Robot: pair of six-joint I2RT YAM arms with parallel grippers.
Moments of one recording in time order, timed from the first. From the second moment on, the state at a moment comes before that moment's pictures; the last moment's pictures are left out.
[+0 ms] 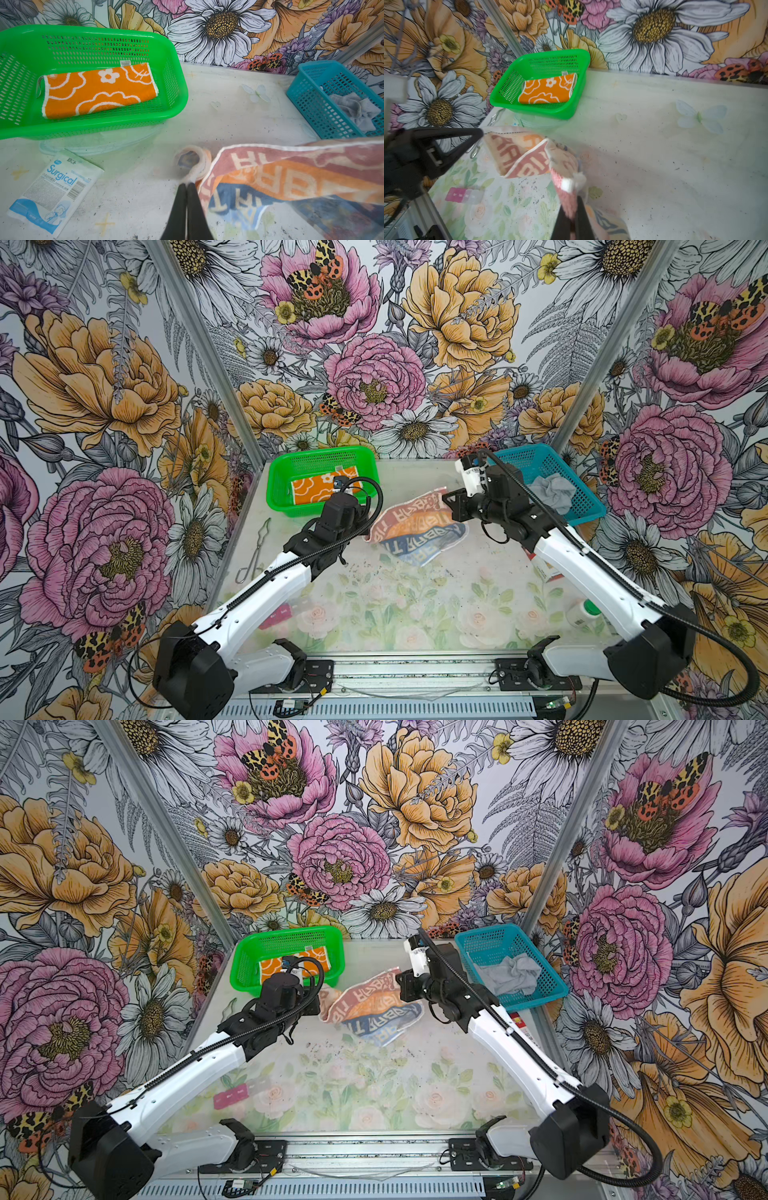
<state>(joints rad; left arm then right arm) -0.56 1.22 0.99 -0.30 -0.30 -0.42 0.47 1.26 1.23 -0.49 -0.24 0.23</state>
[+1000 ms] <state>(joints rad) -0.66 1.01 0.52 -0.37 -0.30 -0.68 0.54 1.63 1.38 -0.58 -0.25 0.17</state>
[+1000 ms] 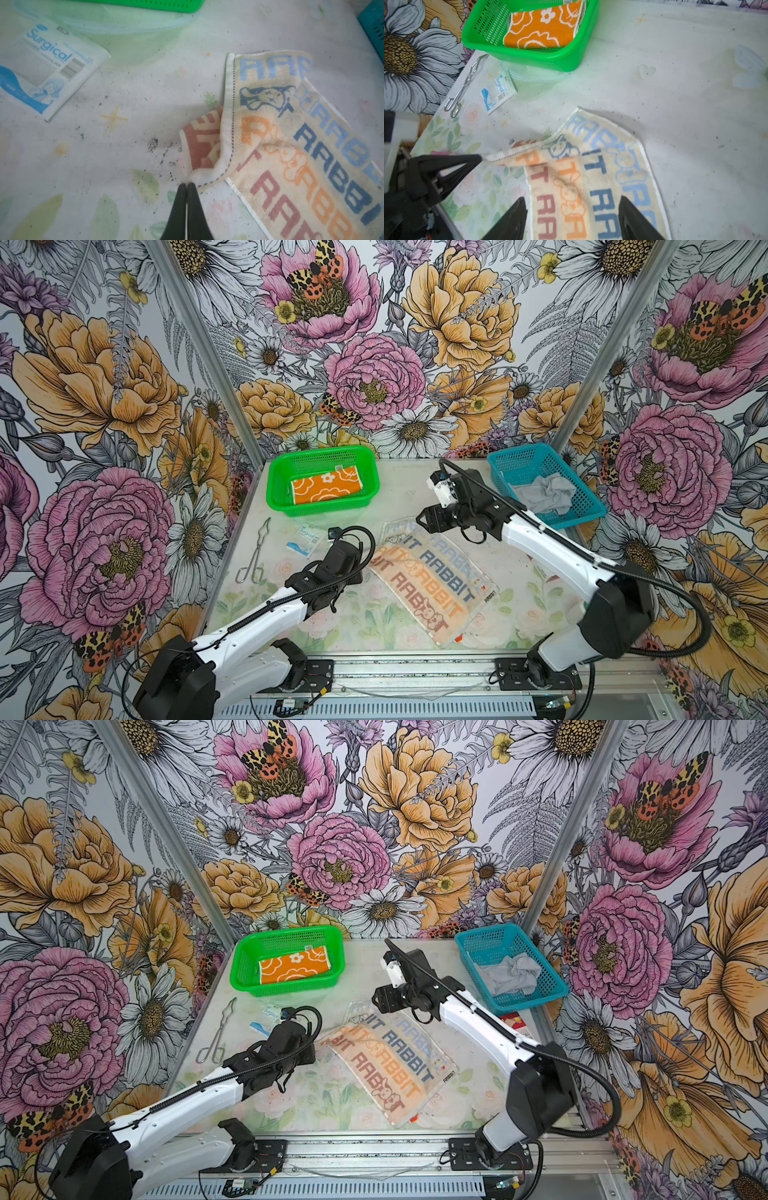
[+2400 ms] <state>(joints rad) -0.72 0.89 0.35 -0.42 -0.21 -0.86 0.64 2.24 1.69 -0.63 -0.46 0.03</state>
